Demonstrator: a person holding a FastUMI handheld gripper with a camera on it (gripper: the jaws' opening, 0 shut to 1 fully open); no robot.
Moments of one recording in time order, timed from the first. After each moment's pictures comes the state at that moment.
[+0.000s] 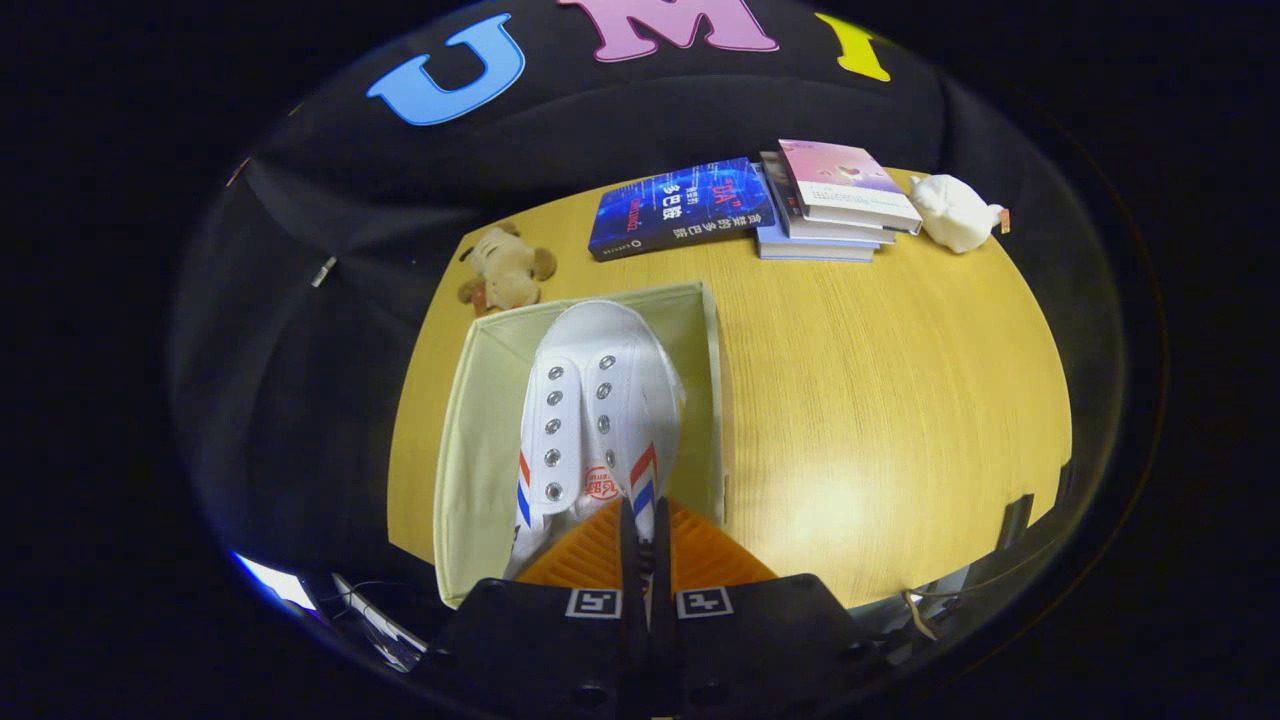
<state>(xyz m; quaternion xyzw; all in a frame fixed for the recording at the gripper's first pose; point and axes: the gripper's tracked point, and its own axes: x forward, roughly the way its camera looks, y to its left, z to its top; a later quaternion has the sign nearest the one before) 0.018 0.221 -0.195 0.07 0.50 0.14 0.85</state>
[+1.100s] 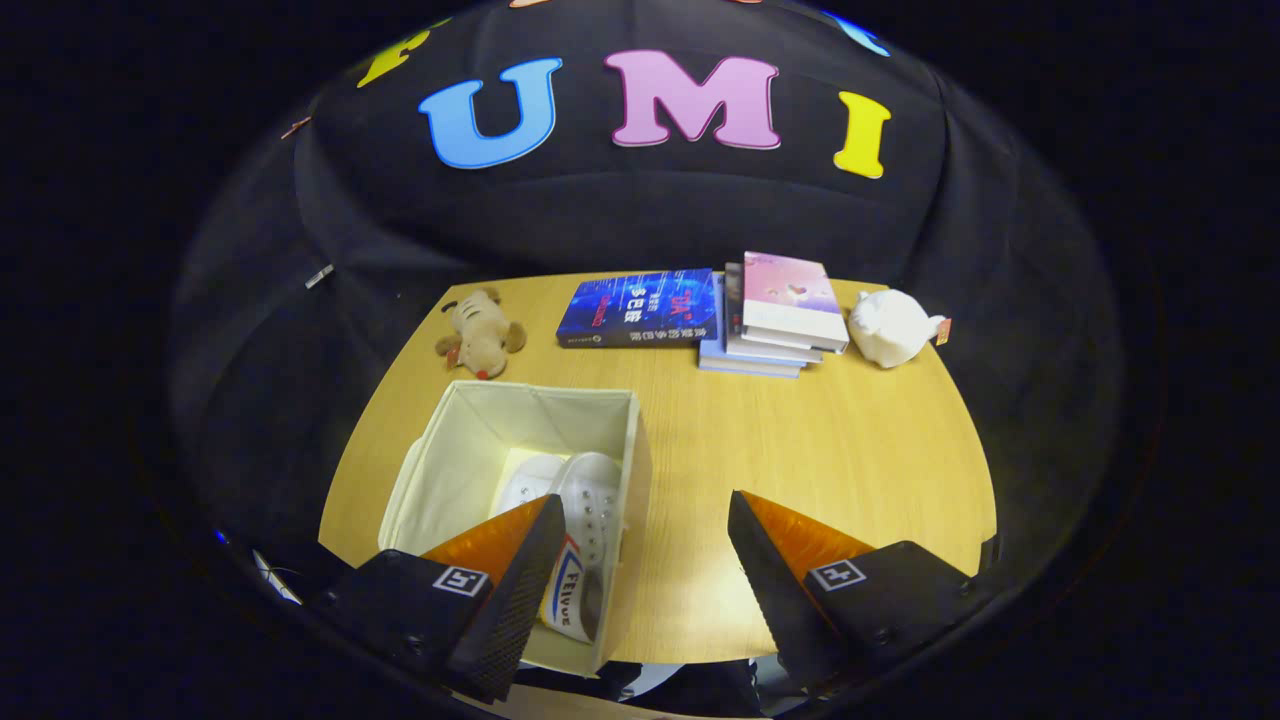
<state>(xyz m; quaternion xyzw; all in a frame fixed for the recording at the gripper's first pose) 0.049 0.148 -0.110 -0.01 0.34 0.11 0.93</state>
